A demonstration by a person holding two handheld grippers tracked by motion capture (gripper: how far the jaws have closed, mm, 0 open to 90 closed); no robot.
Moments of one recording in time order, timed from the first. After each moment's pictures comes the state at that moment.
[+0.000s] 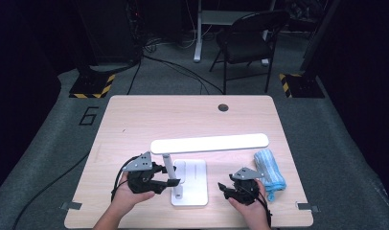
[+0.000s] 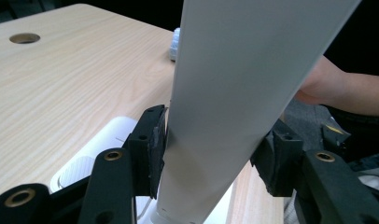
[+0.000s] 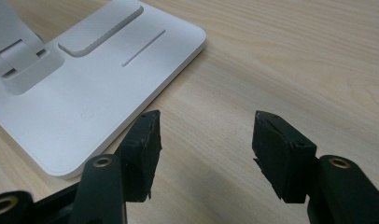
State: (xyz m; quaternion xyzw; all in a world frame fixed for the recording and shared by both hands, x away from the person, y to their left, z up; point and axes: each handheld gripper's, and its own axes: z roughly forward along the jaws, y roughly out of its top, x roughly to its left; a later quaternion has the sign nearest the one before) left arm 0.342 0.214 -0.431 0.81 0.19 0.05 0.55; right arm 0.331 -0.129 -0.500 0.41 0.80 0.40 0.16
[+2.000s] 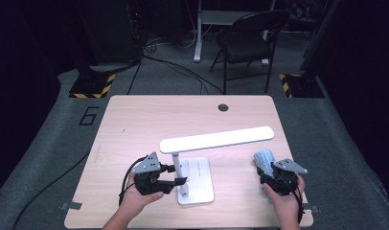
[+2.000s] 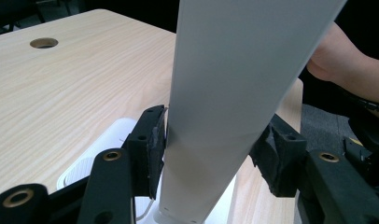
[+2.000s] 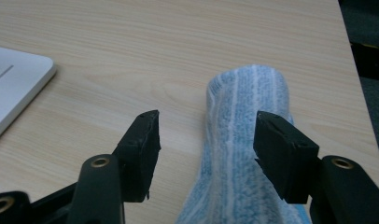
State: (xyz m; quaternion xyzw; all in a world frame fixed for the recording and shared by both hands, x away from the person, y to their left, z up) left arm 0.336 0.193 -0.427 0.80 0.23 0.07 0.55; right arm 0.341 -0.230 -0.473 0.52 0.72 0.37 0.28
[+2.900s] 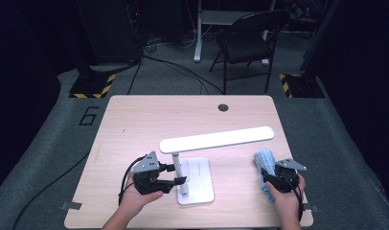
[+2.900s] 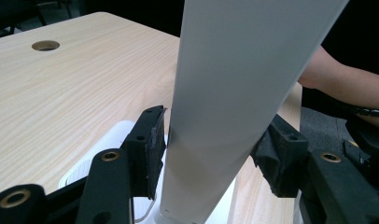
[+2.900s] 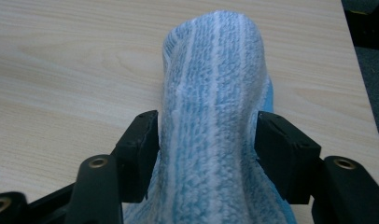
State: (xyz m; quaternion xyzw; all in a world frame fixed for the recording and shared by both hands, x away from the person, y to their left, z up) left arm 0.337 0.195 -0.424 0.80 0.23 0.07 0.55; right arm 0.359 -0.248 -0.501 0.56 0.71 0.33 0.27
